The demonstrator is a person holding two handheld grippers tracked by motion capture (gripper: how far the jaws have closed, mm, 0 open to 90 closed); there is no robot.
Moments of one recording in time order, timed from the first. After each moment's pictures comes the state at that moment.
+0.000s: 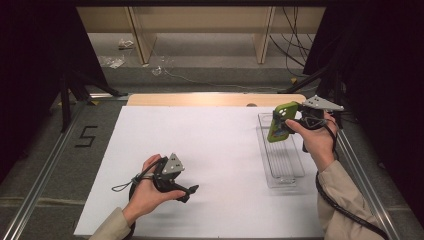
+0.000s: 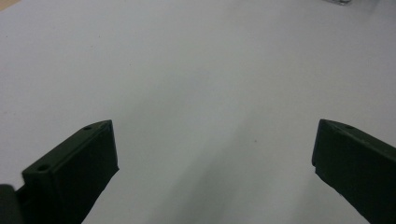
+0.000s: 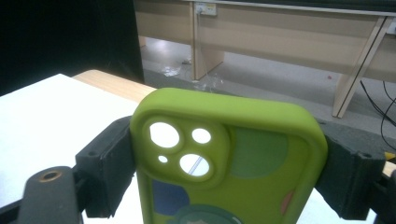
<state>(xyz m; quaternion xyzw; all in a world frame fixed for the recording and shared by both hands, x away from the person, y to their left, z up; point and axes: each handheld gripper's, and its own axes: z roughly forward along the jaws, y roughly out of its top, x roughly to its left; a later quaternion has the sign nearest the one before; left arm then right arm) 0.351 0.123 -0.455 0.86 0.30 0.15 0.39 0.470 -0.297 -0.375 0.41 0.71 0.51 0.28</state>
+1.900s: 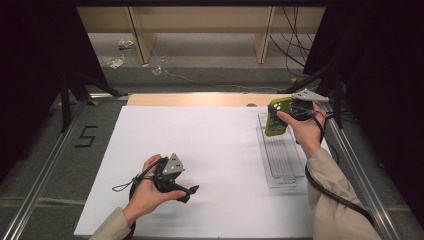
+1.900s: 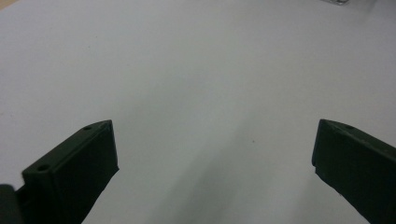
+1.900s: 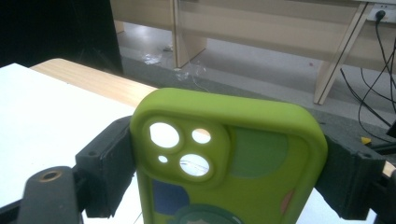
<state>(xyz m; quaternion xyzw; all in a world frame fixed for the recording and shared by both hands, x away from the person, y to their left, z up) 0.351 0.122 -0.455 0.86 0.29 0.15 0.39 0.509 -0.285 -0.387 0.43 0.71 0.47 0.30</state>
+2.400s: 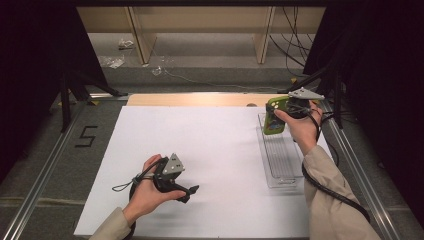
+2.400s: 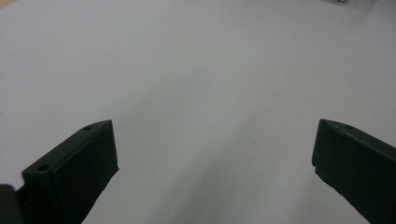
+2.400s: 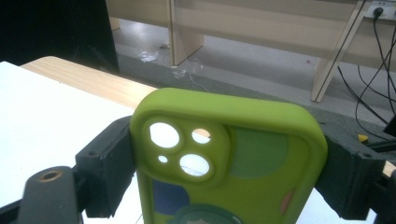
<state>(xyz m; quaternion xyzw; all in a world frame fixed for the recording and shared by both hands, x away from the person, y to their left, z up) 0.351 0.122 -0.454 0.86 0.29 0.14 0.39 0.519 -0.279 -0.390 0.44 0.71 0.46 0.30</state>
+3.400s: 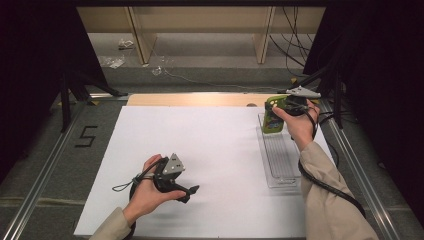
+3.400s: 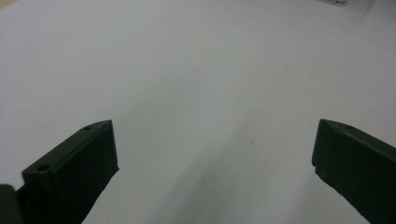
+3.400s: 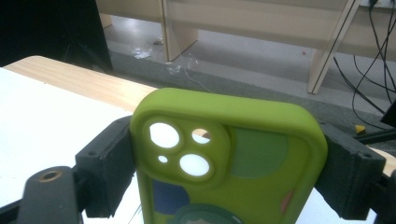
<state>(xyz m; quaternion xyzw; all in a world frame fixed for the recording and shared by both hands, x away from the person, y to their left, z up) 0.351 0.121 -0.454 0.86 0.29 0.14 0.39 0.534 -0.277 -0.398 0.46 0.71 0.45 0.30</state>
